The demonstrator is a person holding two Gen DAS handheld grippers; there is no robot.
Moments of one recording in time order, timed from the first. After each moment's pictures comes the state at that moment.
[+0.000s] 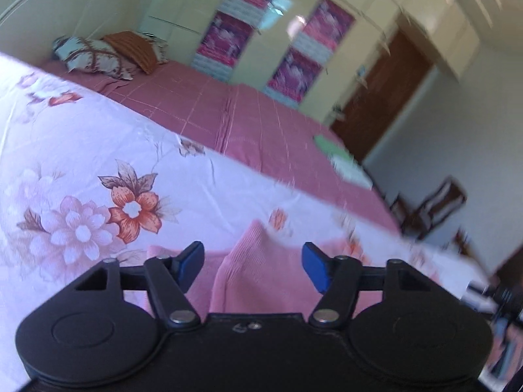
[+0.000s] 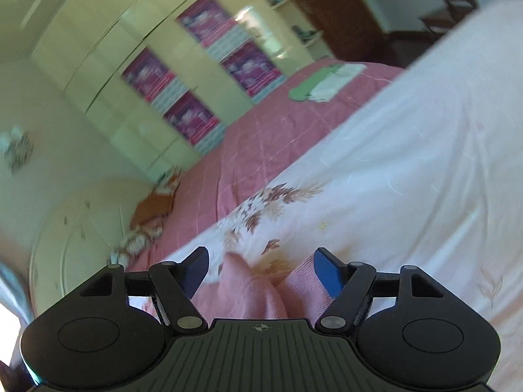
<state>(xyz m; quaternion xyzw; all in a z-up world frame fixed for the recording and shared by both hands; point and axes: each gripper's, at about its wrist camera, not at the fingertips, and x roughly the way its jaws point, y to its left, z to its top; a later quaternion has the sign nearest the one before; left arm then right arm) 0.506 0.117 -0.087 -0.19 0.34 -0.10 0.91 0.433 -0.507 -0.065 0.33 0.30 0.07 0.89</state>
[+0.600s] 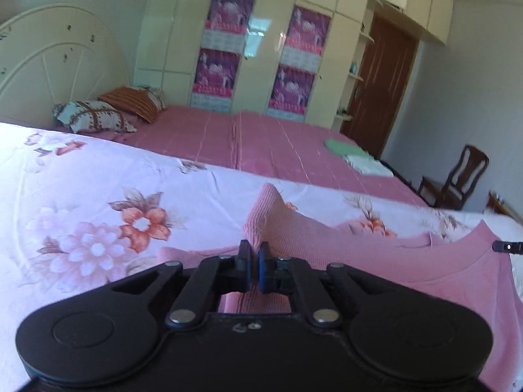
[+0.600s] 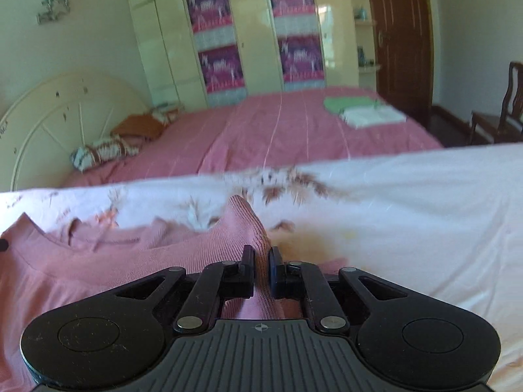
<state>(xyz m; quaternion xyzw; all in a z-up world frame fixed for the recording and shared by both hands) 0.463 0.094 -0.097 -0.09 0.27 -0.07 0.95 0.430 -0.416 -0.085 0.09 0.31 0.08 0.94</state>
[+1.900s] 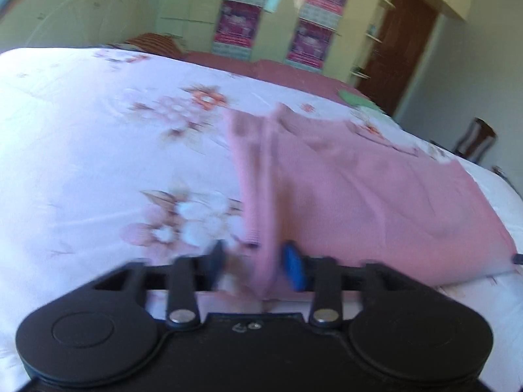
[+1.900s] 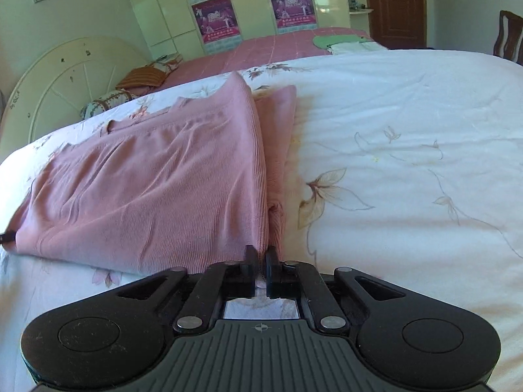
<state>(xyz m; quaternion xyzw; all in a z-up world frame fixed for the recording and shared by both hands) 0.319 0.129 -0.113 -0.10 0.36 -0.02 0.93 0.267 -0.452 -0.087 0.11 0.41 0.09 0.90</state>
